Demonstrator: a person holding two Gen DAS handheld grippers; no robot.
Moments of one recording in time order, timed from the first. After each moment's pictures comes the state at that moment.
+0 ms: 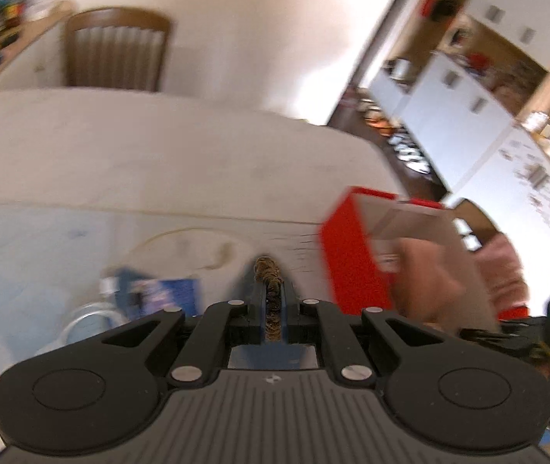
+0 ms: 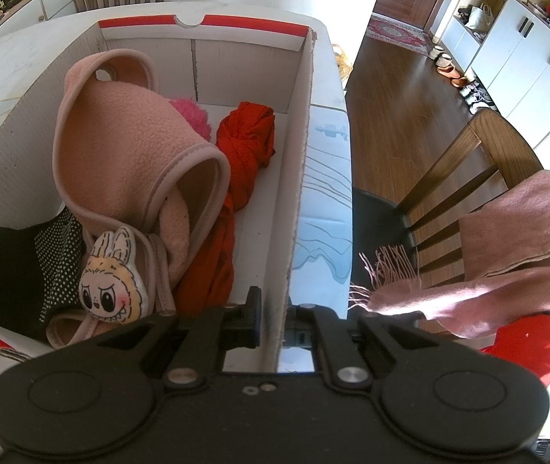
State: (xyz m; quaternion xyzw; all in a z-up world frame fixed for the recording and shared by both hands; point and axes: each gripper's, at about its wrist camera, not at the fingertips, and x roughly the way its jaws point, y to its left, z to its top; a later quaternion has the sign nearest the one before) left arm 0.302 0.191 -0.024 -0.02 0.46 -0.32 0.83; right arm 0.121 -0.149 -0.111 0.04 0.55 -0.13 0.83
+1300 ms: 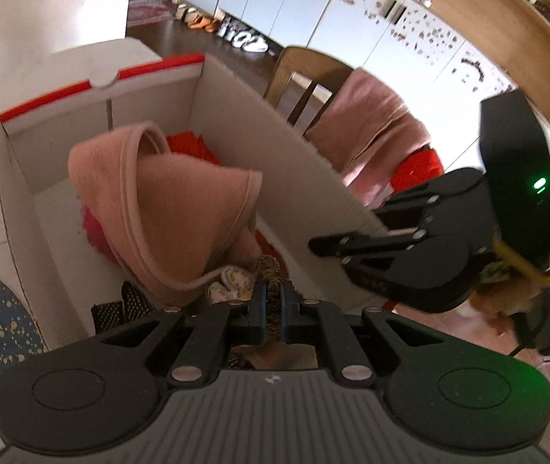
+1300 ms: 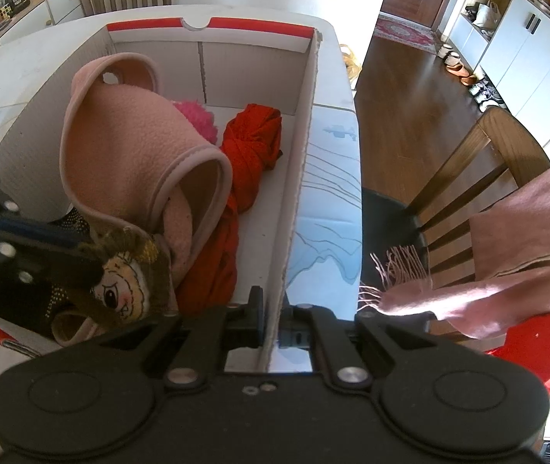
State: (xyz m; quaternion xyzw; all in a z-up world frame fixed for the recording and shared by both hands) left arm 0.221 -0.032 -0.112 0.14 0.48 -0.53 0.68; right arm 0.121 -0.152 -0.114 0.05 0.54 -0.12 0.83
